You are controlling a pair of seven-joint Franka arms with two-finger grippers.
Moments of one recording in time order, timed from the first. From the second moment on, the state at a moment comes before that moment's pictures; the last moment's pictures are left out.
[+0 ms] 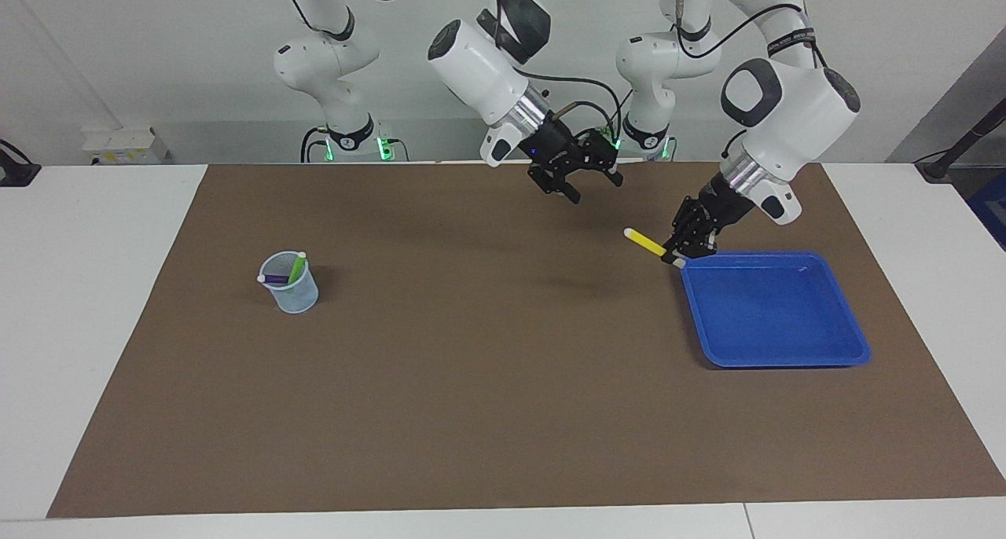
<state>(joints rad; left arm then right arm) 0.02 -0.06 -0.19 -2.05 -0.53 2.13 -1.31 0.65 0.18 0.14 -1.81 0.78 2.70 0.59</state>
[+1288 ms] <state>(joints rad) -0.04 -0.21 -0.19 -2.17 -0.57 2.17 -1.51 0.67 0.31 0.14 -1.70 0.78 2.77 0.59</state>
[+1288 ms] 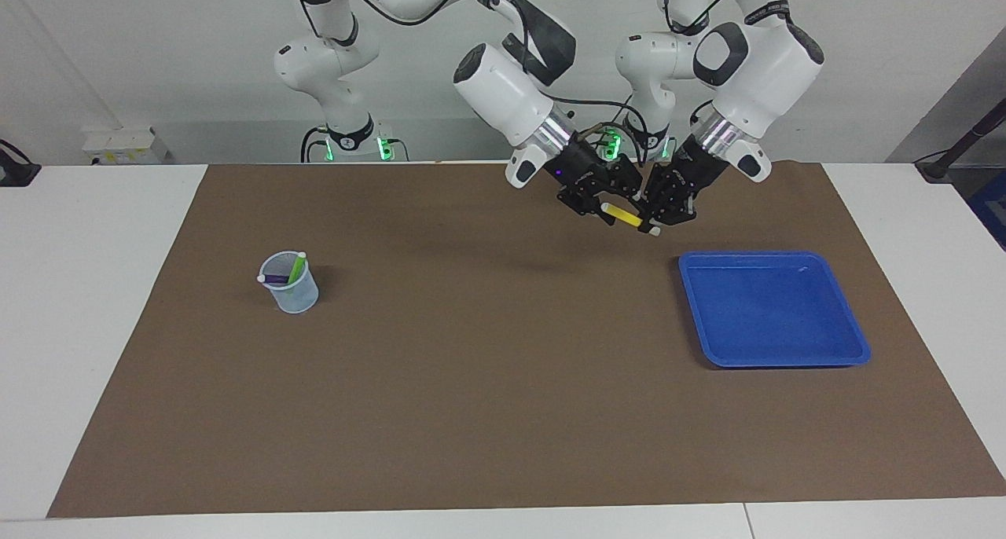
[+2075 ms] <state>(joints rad) -0.04 -0.22 -0.18 -2.17 -0.57 2.17 -1.52 0.67 0.31 0.13 -1.70 0.78 2.76 0.59</state>
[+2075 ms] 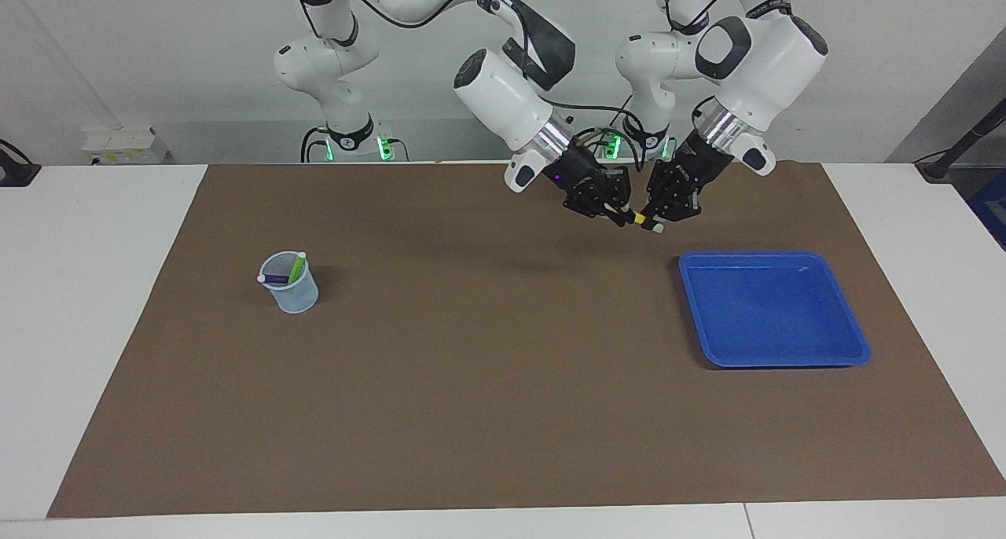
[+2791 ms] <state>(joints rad) -0.04 -0.23 -0.18 -2.17 -0.57 2.18 -1.52 0.65 0.31 0.12 -1.70 0.77 2.64 0.50</state>
